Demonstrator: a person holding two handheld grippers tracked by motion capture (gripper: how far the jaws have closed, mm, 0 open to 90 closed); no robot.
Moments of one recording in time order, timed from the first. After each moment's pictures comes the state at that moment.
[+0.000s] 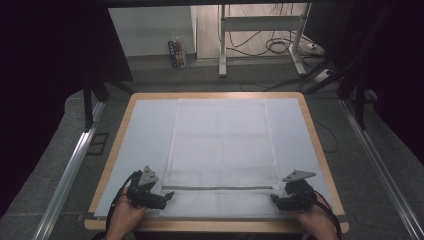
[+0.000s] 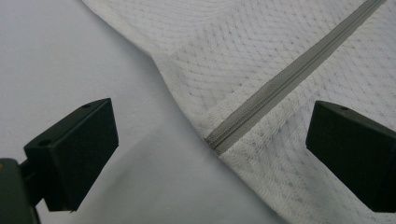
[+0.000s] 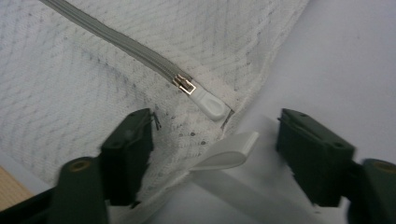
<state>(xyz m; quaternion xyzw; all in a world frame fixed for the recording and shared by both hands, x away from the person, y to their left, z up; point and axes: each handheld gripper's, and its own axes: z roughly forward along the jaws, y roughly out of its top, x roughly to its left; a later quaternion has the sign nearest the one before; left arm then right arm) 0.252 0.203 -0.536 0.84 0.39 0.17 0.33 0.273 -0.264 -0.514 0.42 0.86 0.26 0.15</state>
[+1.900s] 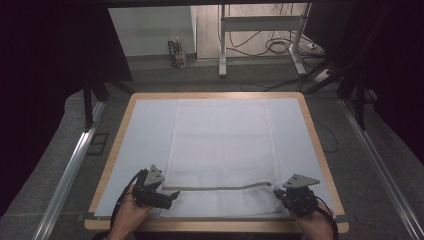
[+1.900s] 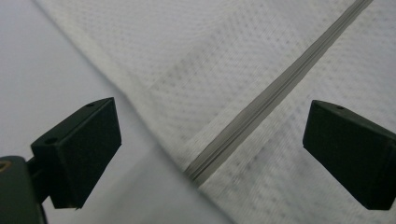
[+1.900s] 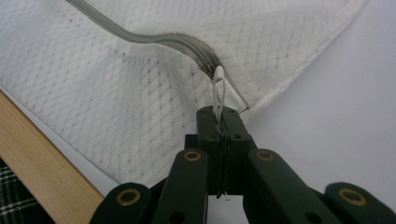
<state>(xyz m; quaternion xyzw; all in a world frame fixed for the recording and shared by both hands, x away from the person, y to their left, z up) 0.255 0.183 -0.523 0.84 0.37 0.16 0.35 0.252 -0.259 -0.498 0.37 0.86 0.31 0.17</state>
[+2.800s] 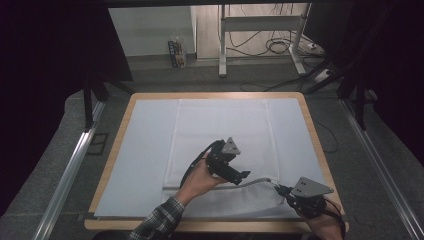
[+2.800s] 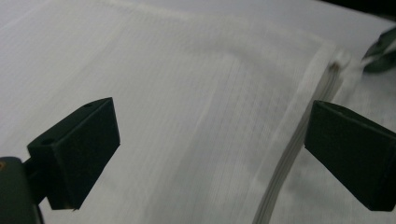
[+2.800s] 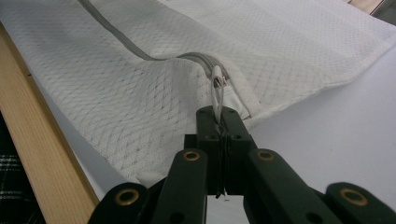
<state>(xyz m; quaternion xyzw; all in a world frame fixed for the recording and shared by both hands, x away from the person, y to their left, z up) 0.341 -0.011 -0.471 0.88 0.23 0.10 0.42 0.245 -0.275 -0.486 0.24 0.86 0.38 0.22</state>
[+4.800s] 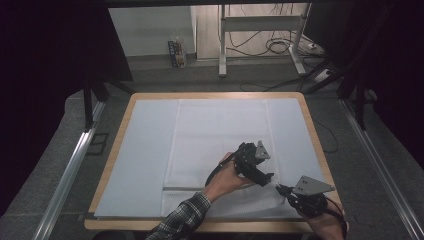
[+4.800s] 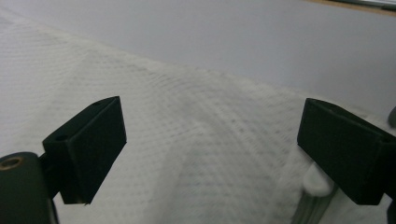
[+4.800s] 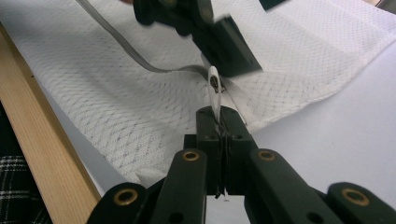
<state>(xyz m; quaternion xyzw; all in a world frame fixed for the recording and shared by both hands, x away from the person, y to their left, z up) 0.348 -0.070 -0.483 0.89 0.20 0.13 0.39 0.247 -0.278 -0.485 0.25 0.86 0.38 0.21</state>
